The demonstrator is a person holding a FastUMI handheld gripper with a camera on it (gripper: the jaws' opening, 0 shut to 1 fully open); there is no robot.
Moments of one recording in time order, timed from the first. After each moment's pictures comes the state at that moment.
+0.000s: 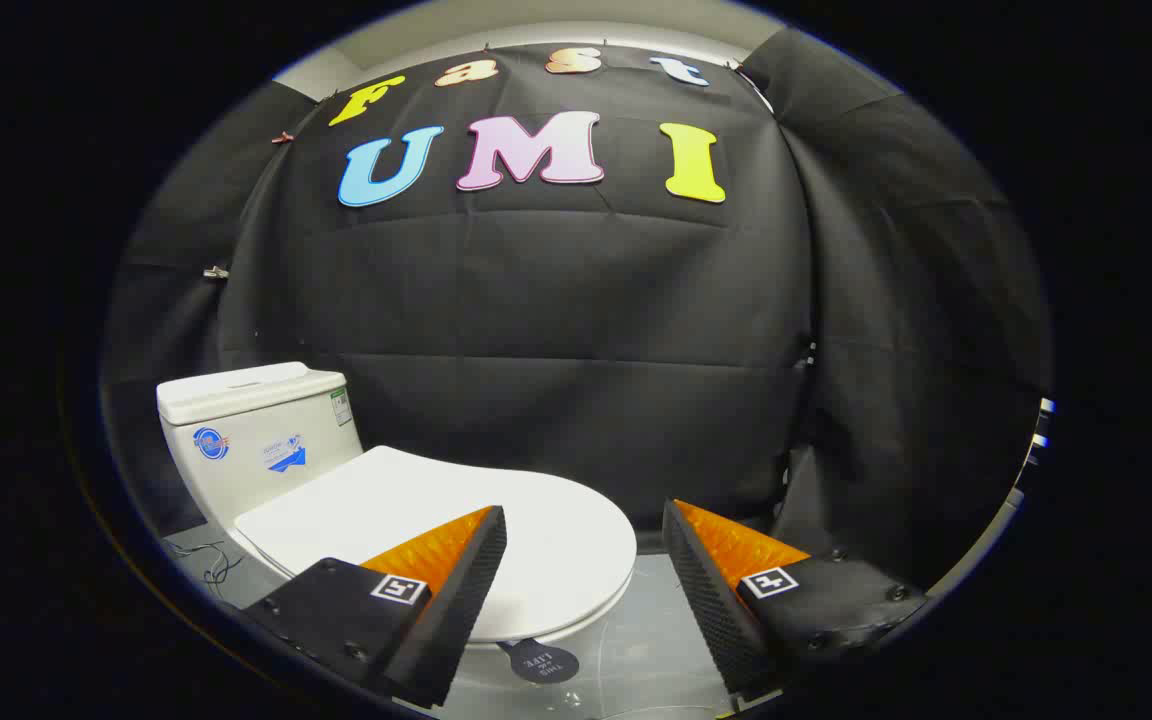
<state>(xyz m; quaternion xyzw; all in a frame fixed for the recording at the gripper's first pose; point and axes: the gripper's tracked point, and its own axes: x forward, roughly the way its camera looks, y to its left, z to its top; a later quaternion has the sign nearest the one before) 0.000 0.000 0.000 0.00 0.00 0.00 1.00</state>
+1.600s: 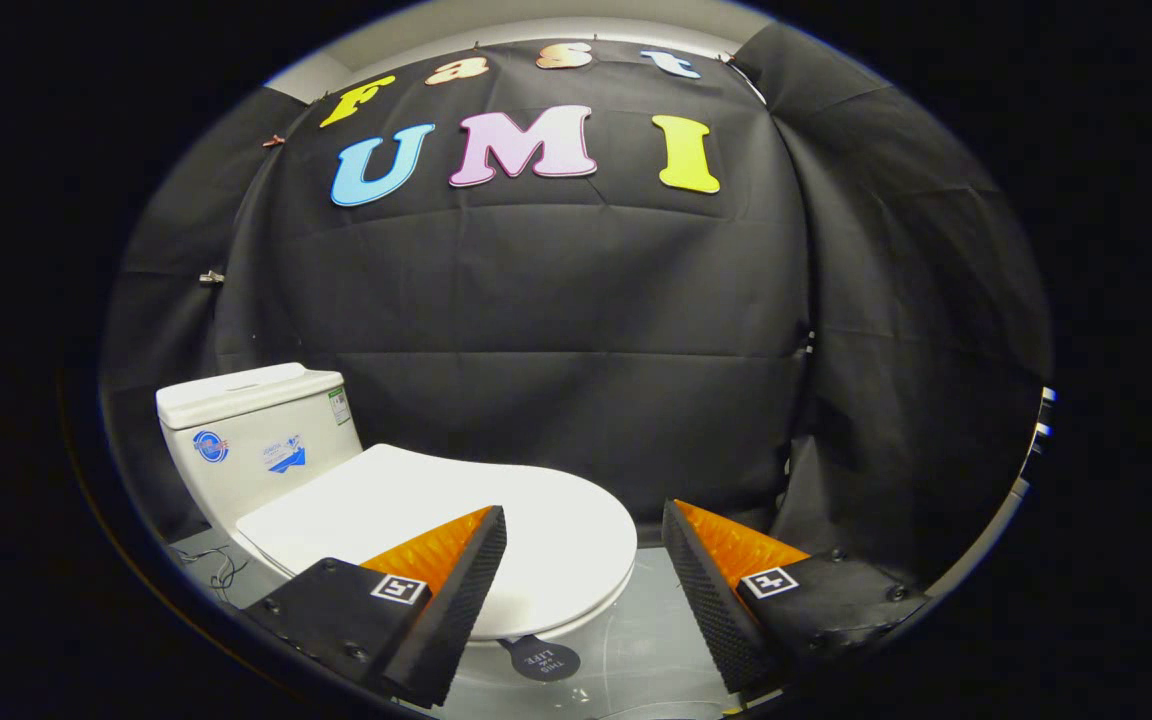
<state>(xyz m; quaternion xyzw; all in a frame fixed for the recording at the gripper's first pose) 0.001 -0.005 -0.006 0.02 0.01 0.00 1.00</state>
